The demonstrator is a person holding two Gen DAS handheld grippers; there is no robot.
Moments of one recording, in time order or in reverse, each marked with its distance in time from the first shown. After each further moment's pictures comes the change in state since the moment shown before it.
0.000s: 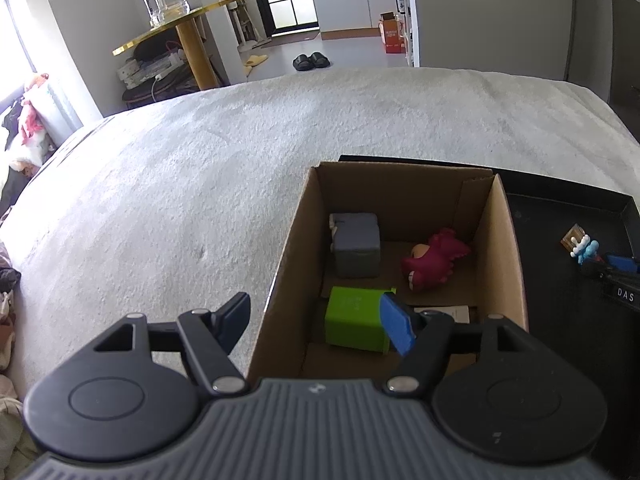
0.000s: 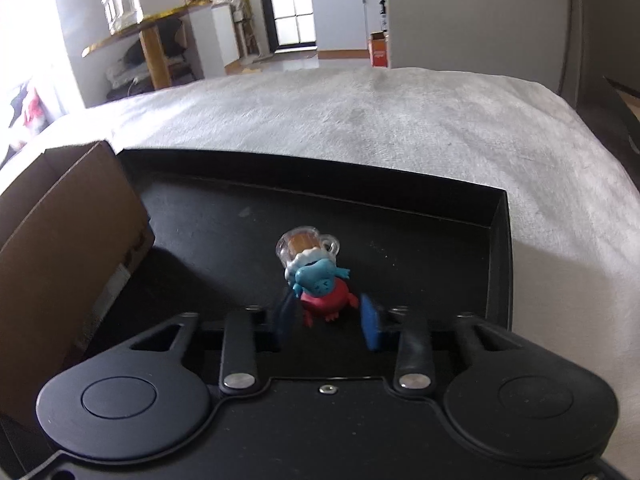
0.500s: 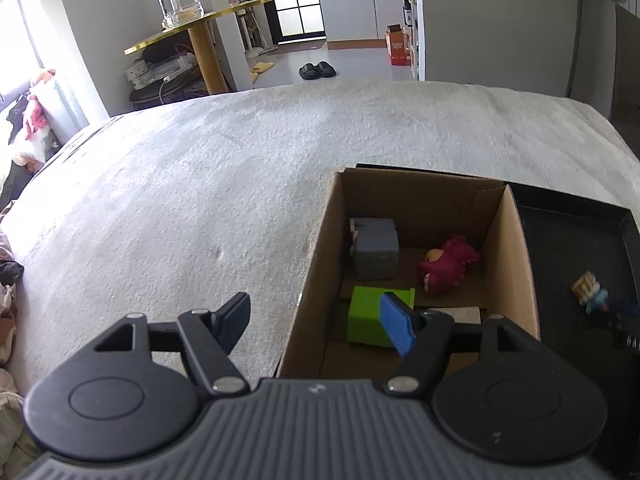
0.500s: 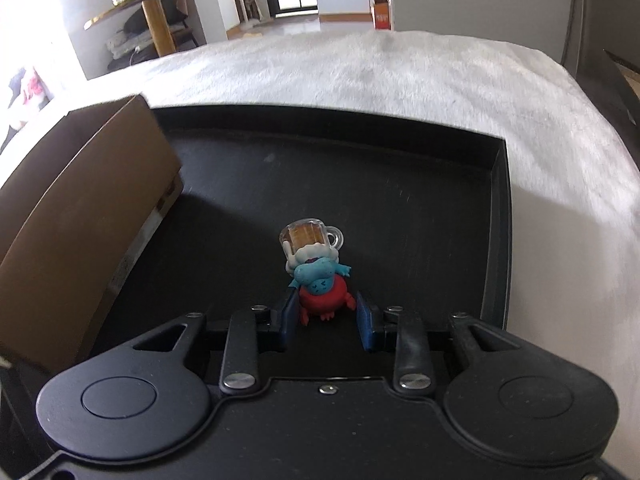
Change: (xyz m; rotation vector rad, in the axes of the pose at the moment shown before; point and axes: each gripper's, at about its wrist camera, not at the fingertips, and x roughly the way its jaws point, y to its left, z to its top) left arm -0.011 0.022 -0.004 -0.042 -0.026 -0.011; right arm -0.028 0.017 -0.018 0.015 0.127 0.002
